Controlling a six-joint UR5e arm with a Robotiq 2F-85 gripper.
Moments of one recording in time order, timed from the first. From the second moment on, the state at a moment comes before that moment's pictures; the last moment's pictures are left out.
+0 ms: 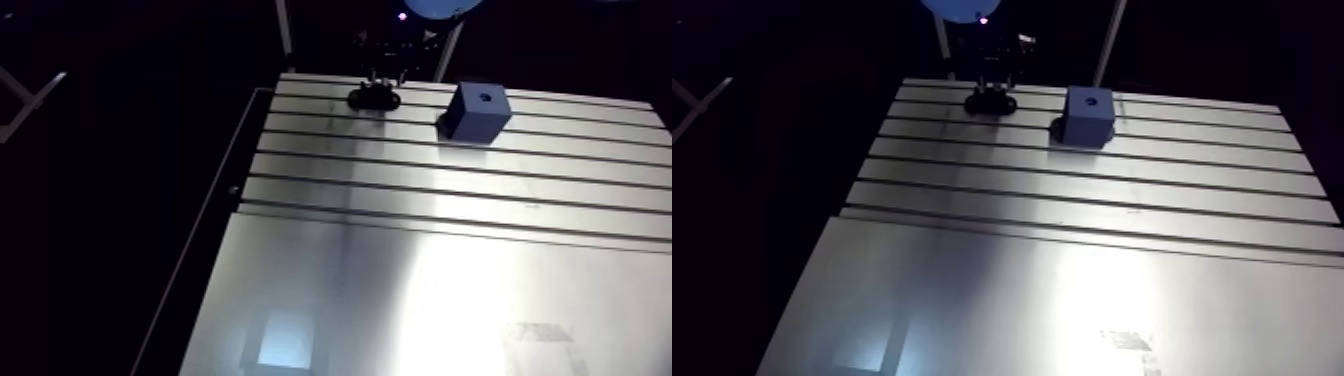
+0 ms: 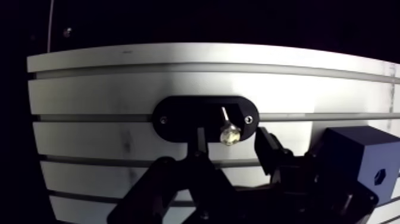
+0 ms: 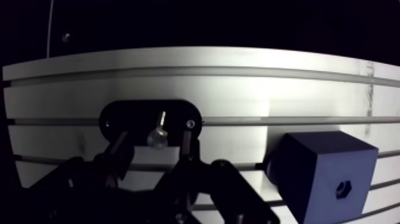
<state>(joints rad) 0.08 -1.02 1.67 -2.41 -1.59 -1.50</state>
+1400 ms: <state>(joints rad) 0.08 -1.01 1.68 -2.43 -1.59 -1.50</state>
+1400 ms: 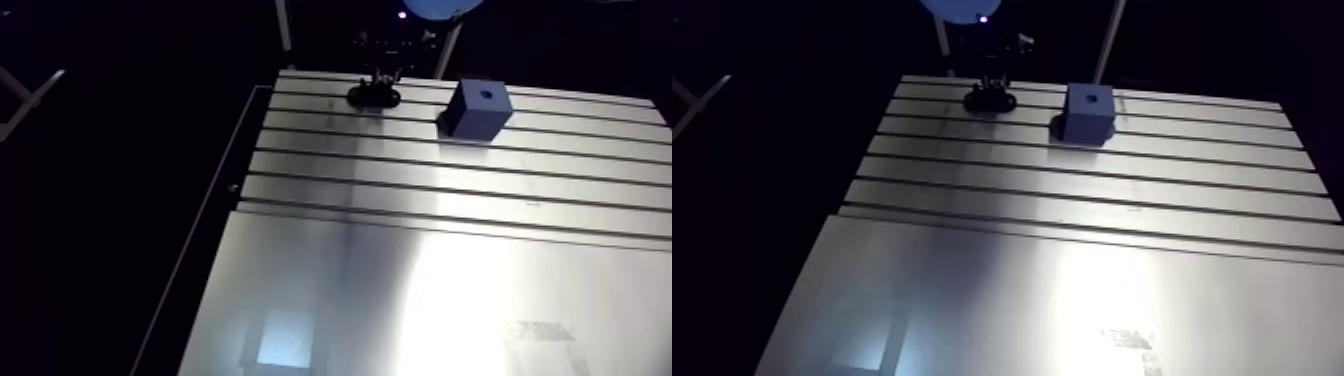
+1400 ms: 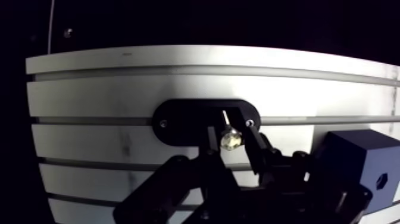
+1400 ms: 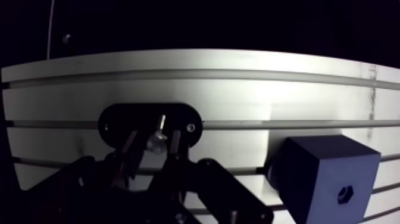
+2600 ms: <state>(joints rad) 0.08 -1.00 1.68 -2.43 -1.59 -1.50</state>
